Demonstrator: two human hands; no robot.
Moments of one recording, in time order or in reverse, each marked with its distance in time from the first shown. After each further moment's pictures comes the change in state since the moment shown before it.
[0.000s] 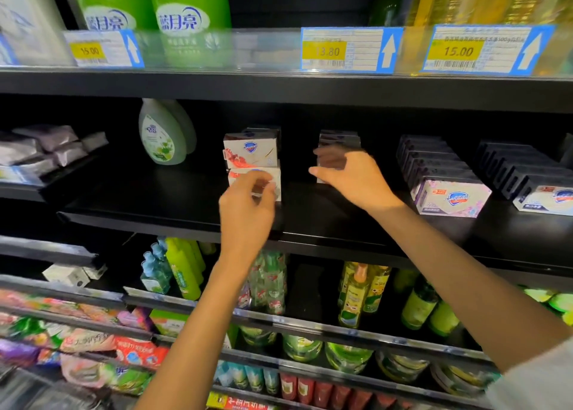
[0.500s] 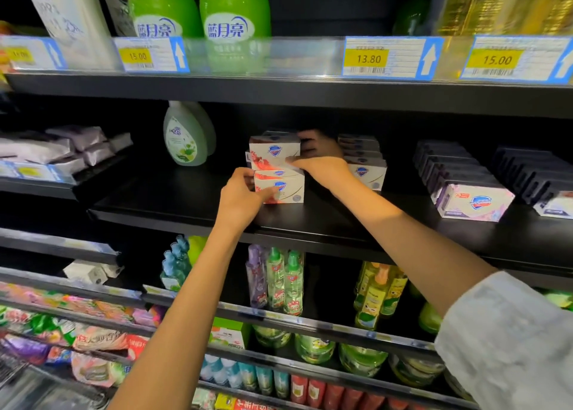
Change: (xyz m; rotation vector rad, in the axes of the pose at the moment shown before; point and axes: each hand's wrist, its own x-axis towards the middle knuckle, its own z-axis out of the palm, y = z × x) left_hand 0.051 -0.050 -0.032 -0.091 -0.211 -0.353; right_hand 0.071 -0.034 0.082 0.109 -0.032 0.070
